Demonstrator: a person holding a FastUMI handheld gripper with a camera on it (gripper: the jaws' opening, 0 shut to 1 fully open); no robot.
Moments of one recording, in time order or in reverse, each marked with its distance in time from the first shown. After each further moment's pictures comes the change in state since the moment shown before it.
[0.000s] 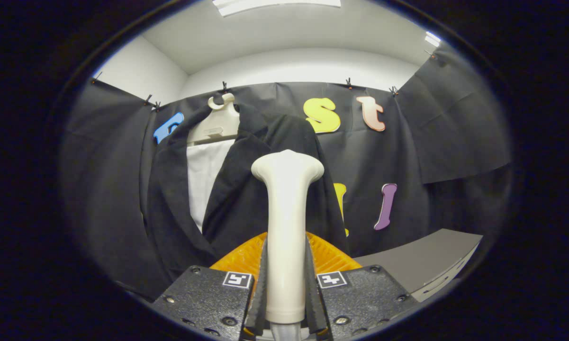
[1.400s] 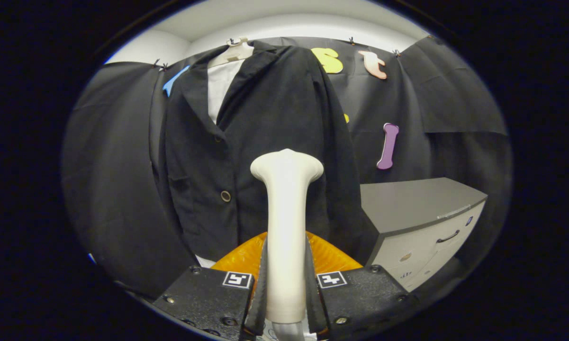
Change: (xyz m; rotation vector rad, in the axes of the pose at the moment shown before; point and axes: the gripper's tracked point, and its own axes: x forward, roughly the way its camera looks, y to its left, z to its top) arm -0.076 0.004 -0.177 -0.015 0.345 0.014
